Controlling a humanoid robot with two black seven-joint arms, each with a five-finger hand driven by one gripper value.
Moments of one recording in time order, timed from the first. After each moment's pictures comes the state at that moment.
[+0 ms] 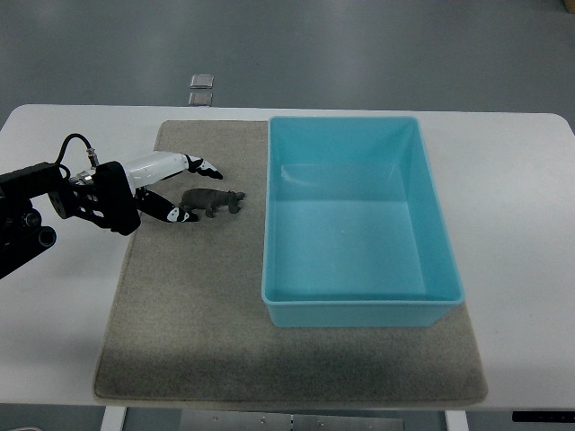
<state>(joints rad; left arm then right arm) -0.74 0.63 -0.47 -1.07 1.51 0.00 -0.43 0.04 0.00 0.00 0.07 -0.05 0.17 0.06</state>
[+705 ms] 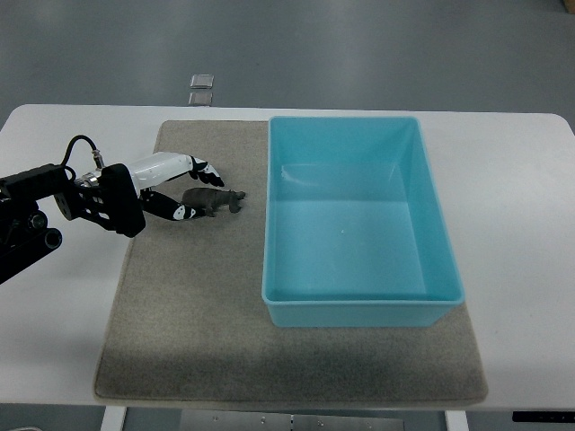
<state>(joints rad) -0.74 0.64 -0.46 -1.06 1.52 0.00 -0.43 0.04 0.00 0.00 0.07 -0.05 0.17 0.06</state>
